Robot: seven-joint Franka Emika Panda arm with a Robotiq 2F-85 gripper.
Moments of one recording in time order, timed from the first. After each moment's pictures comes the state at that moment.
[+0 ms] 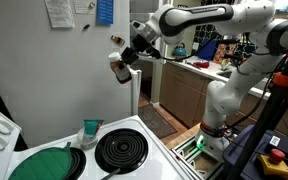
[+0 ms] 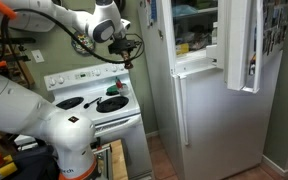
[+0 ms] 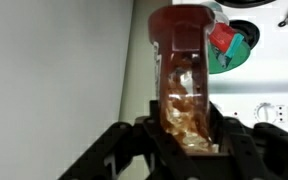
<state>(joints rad) 0.77 -0.60 0.07 -2.41 0.56 2.49 -0.89</state>
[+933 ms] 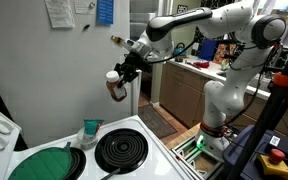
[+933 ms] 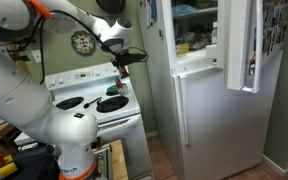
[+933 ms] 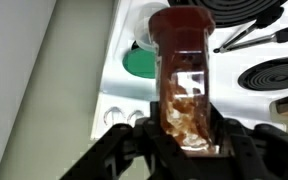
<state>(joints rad) 0.97 -0.45 -0.09 -2.41 0.87 2.37 -1.52</state>
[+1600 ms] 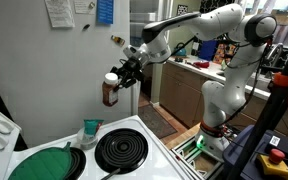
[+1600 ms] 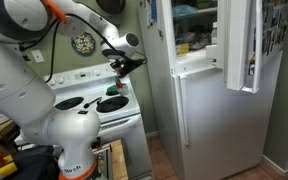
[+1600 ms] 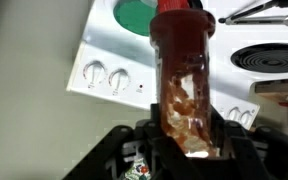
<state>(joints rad) 1.16 -0.40 -0.26 -2.43 1.26 2.36 -2.08</state>
